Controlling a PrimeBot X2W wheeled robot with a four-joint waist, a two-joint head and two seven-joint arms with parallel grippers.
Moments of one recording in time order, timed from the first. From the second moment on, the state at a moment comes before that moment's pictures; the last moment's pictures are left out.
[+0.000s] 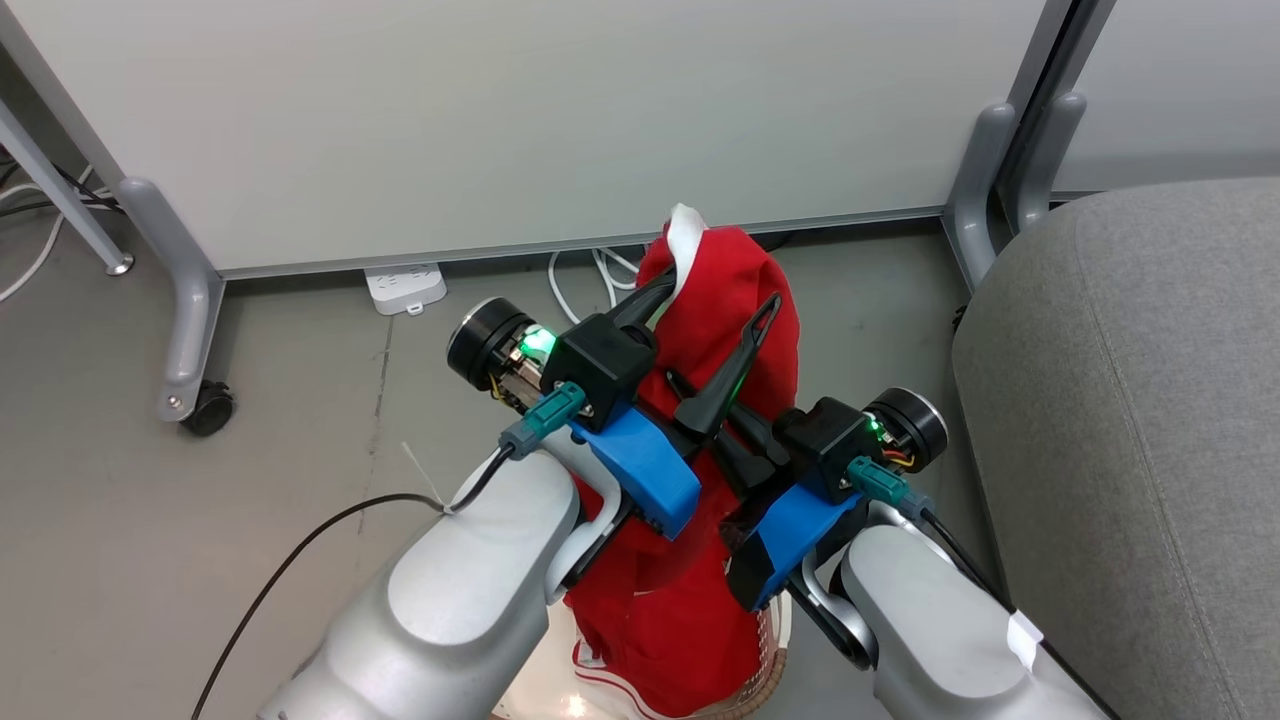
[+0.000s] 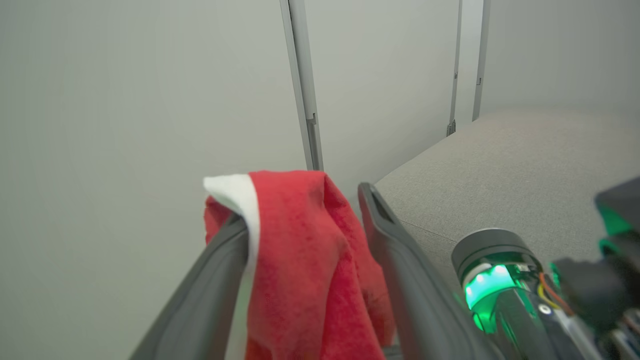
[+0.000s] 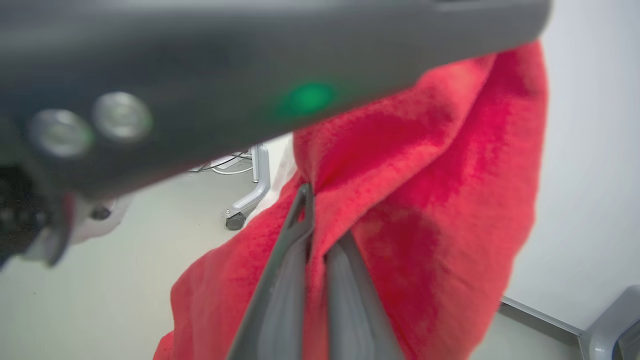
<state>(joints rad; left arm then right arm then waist) -0.80 0.05 -0.81 0.53 -0.41 -0.05 -0.26 -0.58 -0.08 0.59 0.59 0.18 0.13 -0.26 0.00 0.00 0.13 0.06</state>
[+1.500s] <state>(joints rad) -0.83 0.09 -0.85 0.53 -0.40 -0.03 -0.26 -0.51 -0.08 0.31 0.41 0.15 0.13 -0.26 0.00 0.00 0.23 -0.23</state>
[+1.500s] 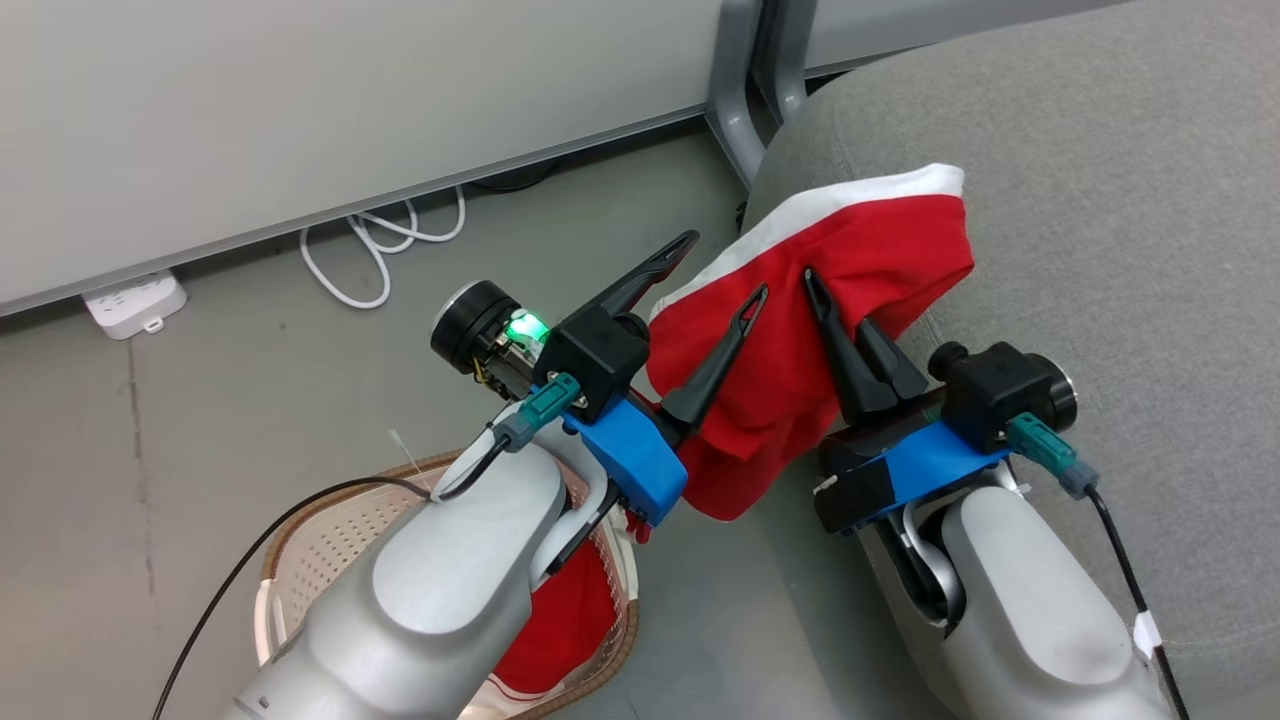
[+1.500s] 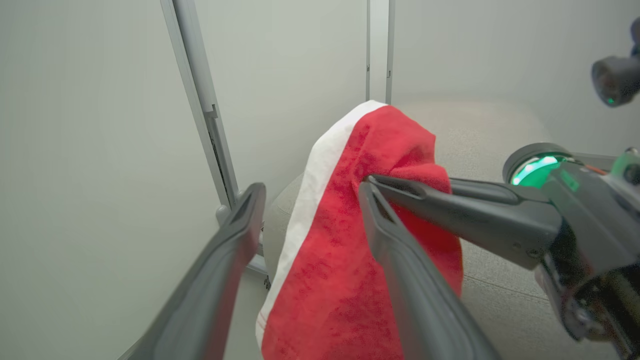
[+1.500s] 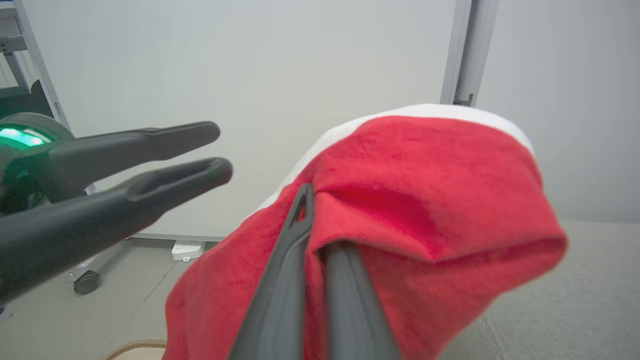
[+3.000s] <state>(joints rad) -0.91 0.13 -0.92 0.48 -0.38 -0.01 -0.20 -0.66 -0.16 -0.12 0.18 0.15 0.13 -0.26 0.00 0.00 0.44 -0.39</state>
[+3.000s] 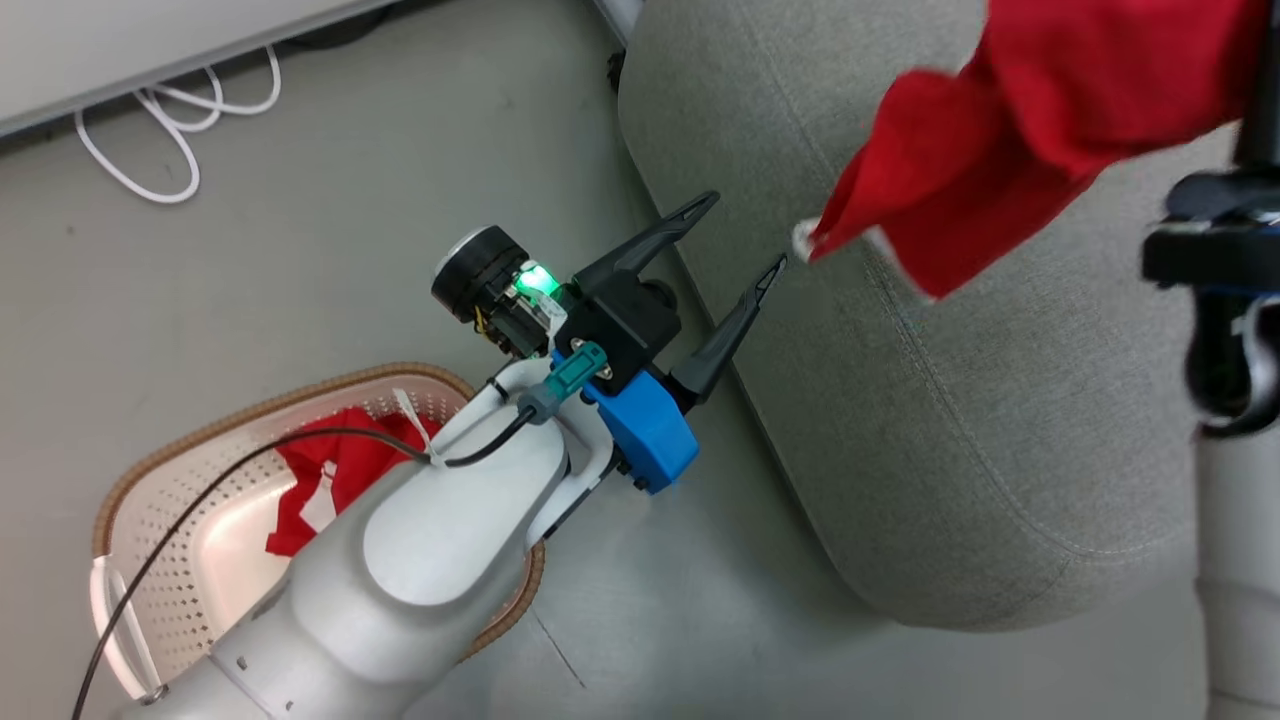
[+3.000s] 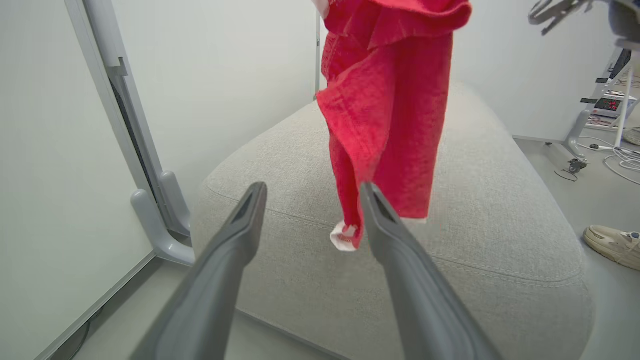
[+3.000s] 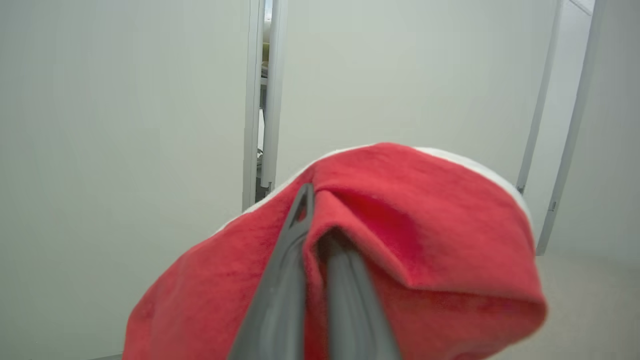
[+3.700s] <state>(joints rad) -1.05 0.20 -0.92 0.36 -0.32 0.01 -0.13 -0.92 -0.48 -0.44 0.37 0.19 0.13 -0.26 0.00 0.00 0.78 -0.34</state>
